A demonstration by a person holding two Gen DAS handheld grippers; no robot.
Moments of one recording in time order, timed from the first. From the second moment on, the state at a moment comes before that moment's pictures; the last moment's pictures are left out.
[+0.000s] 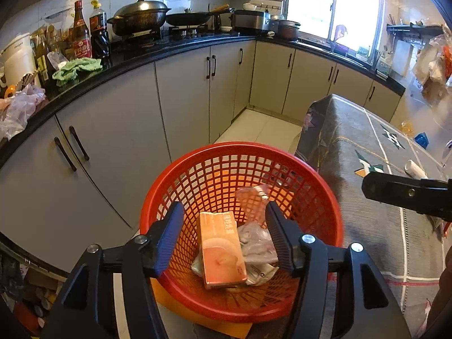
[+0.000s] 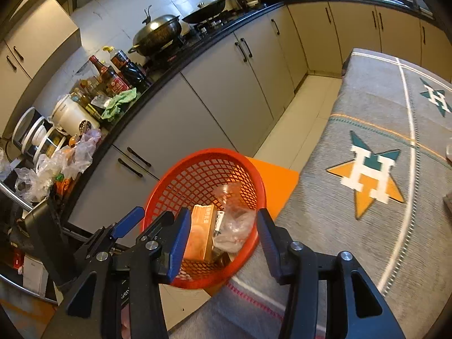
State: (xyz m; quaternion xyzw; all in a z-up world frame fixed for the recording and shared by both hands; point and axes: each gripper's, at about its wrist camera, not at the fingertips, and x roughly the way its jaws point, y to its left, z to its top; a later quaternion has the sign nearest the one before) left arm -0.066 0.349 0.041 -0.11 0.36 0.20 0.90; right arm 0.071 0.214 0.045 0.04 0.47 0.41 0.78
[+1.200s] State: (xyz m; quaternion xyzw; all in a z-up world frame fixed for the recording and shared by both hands) left arm -0.038 0.133 0.065 -0.03 0.38 0.06 0.92; right arm 0.077 -0.090 0.067 0.15 0.41 0.21 0.87
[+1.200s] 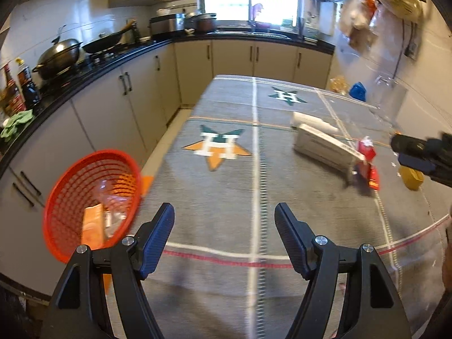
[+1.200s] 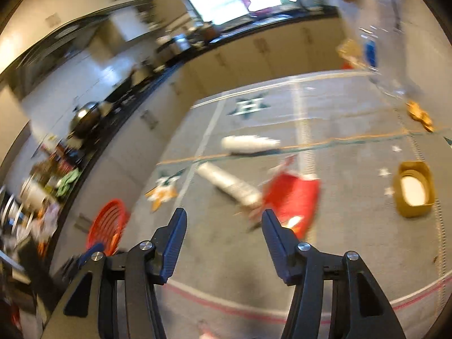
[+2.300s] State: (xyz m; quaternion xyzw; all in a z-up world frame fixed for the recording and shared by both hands) left arm 0.029 0.134 0.043 -0.16 0.46 0.01 0.87; right arm 0.092 -0.089 0.043 0.14 0.44 0.29 0.84
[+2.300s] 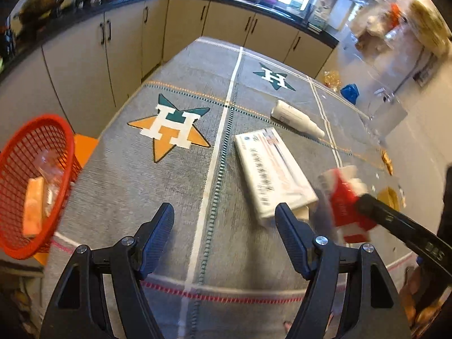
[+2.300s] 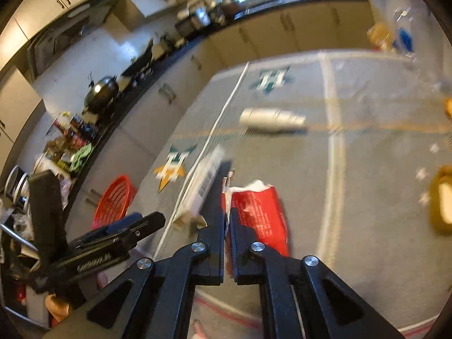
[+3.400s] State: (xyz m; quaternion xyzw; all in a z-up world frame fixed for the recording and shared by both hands) left arm 0.020 0.102 0.070 -0.11 0.41 -0.02 0.91; right arm 0.084 -0.105 0.046 0.18 0.40 0.32 0.84
